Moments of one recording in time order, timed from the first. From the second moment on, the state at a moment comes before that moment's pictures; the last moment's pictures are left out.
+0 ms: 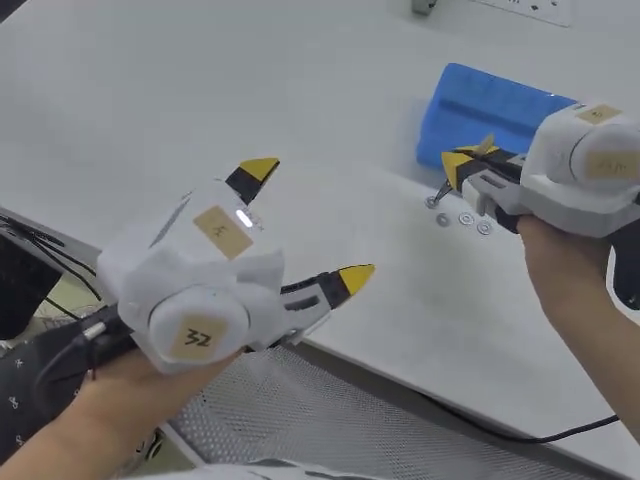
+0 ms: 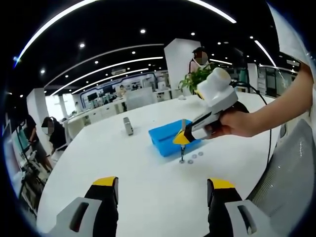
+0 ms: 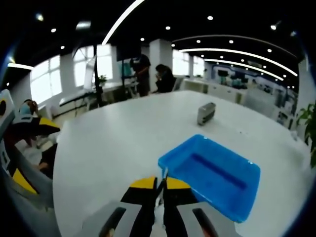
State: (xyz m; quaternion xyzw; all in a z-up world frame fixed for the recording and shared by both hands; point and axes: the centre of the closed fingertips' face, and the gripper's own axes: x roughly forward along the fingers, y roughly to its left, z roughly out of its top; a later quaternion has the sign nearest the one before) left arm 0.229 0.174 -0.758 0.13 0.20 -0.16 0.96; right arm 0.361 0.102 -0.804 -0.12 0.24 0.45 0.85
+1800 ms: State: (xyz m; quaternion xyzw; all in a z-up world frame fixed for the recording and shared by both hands) left arm 0.228 0.175 -0.762 0.14 0.21 -0.17 0.95; right arm 0.418 0.107 -0.765 -0.15 0.21 0.42 0.87
